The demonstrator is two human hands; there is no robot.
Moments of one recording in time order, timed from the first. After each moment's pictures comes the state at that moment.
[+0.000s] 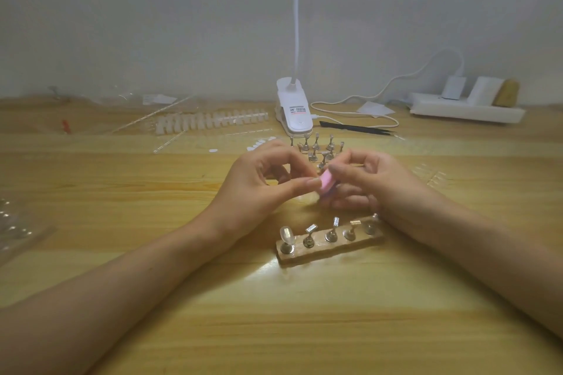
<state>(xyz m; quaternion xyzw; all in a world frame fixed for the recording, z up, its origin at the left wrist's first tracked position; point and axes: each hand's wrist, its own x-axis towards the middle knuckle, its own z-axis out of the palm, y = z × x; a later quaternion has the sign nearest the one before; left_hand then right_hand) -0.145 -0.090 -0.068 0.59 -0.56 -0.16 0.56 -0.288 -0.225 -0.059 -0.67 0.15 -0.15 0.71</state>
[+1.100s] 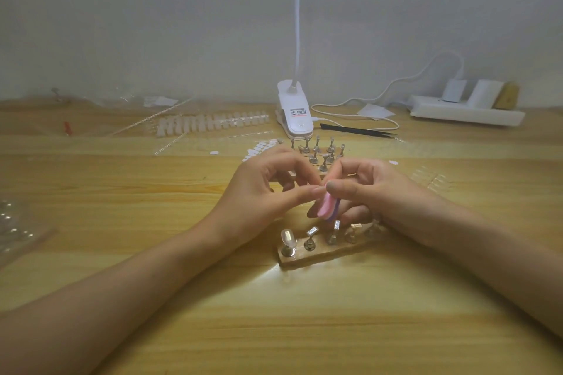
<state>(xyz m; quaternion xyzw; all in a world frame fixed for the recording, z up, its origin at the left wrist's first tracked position) -0.145 -0.089 -0.068 0.60 -0.58 -0.15 0.54 -0.290 -0.225 -0.057 -0.70 0.12 -0.09 0.70</state>
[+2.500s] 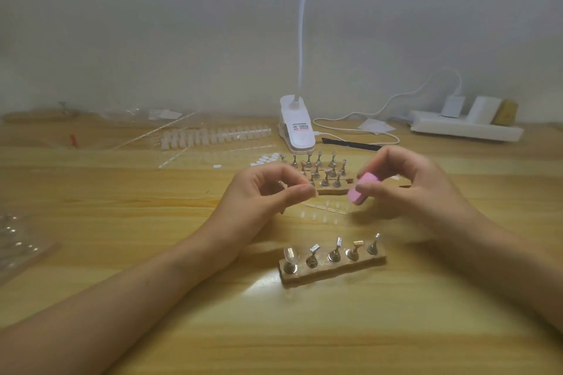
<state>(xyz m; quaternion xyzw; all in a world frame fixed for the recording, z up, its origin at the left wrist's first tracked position) -0.142 -0.086 -0.065 0.57 -0.48 -0.26 0.61 -0.311 -0.253 -0.056 -0.83 0.17 -0.27 0.45</state>
